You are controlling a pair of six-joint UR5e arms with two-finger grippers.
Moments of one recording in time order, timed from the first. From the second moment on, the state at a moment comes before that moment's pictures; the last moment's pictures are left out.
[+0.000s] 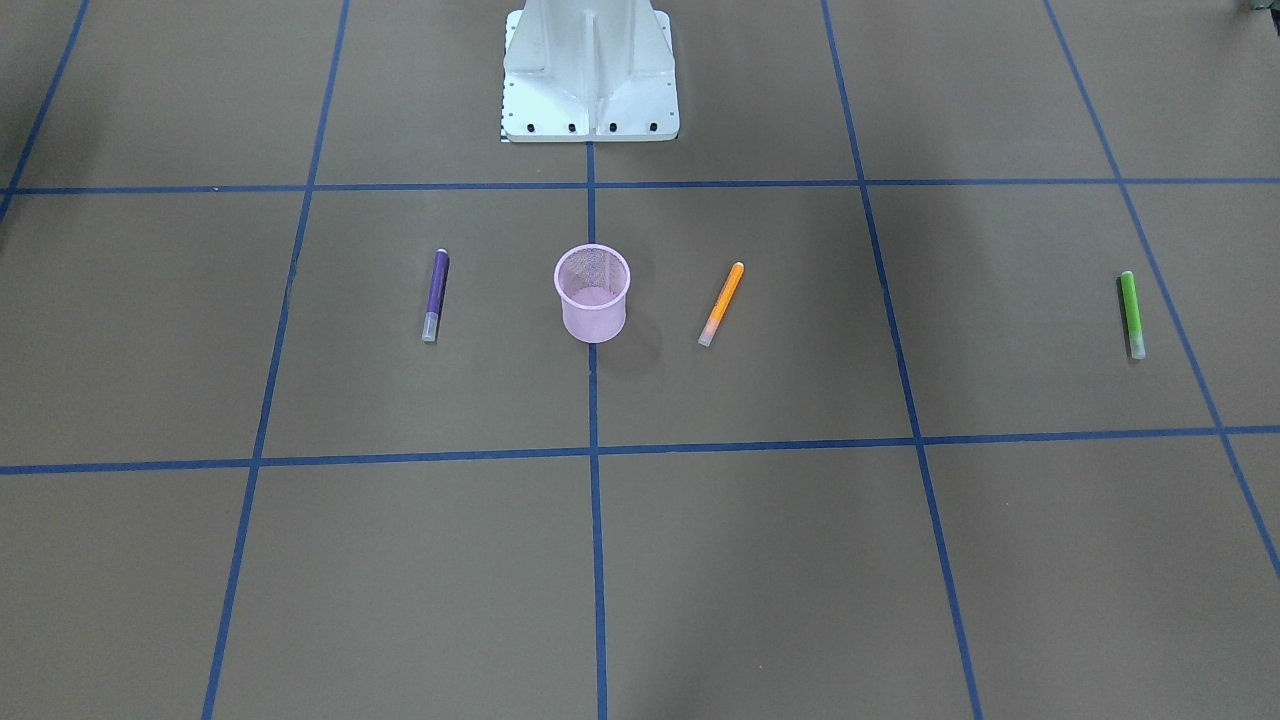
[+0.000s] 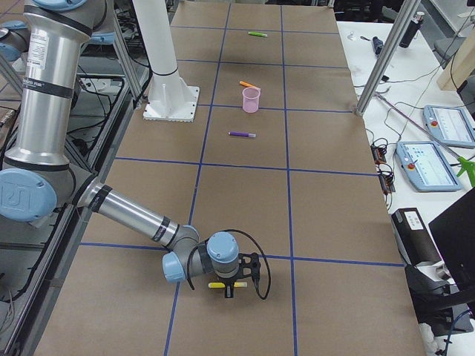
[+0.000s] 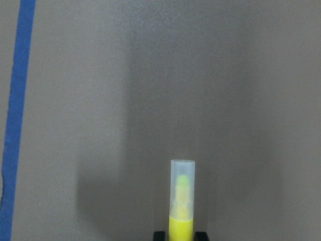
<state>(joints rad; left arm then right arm) -1.60 -1.54 -1.92 -1.67 -2.36 0.25 1.35 -1.79 1.25 -0.76 2.24 0.25</state>
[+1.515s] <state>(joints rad) -1.46 -1.56 -1.91 -1.80 -2.49 0.24 1.17 -1.51 1.57 -0.18 2.22 0.66</state>
